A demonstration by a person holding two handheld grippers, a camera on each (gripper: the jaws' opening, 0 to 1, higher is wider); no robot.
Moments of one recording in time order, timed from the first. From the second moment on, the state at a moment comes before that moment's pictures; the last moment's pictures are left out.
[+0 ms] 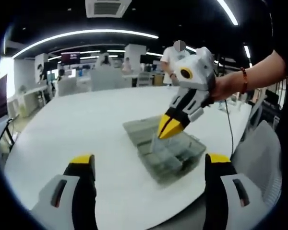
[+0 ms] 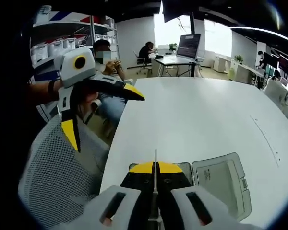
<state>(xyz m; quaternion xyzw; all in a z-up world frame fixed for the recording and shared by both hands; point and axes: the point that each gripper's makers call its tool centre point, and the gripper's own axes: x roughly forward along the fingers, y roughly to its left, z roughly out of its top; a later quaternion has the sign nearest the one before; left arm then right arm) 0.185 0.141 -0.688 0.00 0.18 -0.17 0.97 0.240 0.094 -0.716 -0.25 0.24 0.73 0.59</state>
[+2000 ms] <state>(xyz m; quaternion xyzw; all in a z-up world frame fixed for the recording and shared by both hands) 0.184 0.130 -0.685 -0.02 0.19 -0.18 0.97 0.240 0.097 -0.752 -0.31 0.26 0.71 0.58</state>
